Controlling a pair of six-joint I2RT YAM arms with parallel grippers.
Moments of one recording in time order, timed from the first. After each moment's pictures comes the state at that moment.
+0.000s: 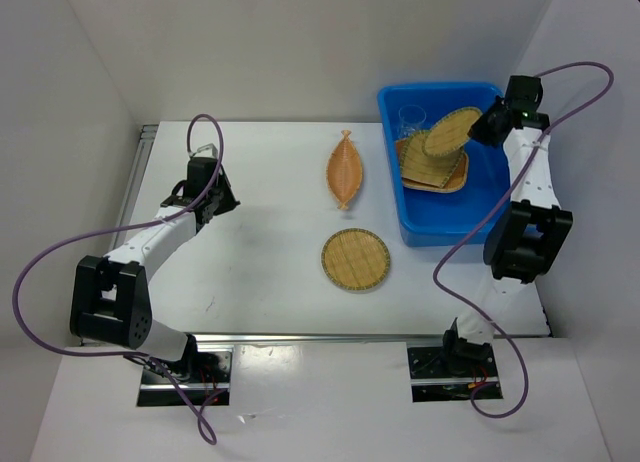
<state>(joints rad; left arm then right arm) -0.16 1.46 0.96 -0.20 -0.08 -0.48 -0.24 1.89 1.87 -0.67 -0.09 0.54</state>
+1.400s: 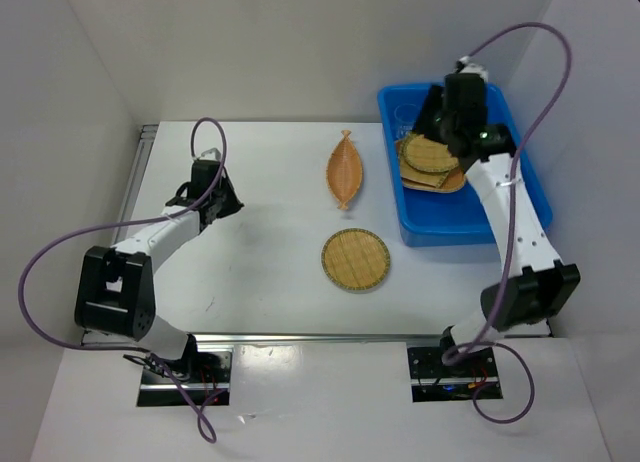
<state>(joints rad) -0.16 1.51 0.94 -0.15 -0.05 -0.52 0.12 1.58 1.79 -0.72 0.22 0.41</state>
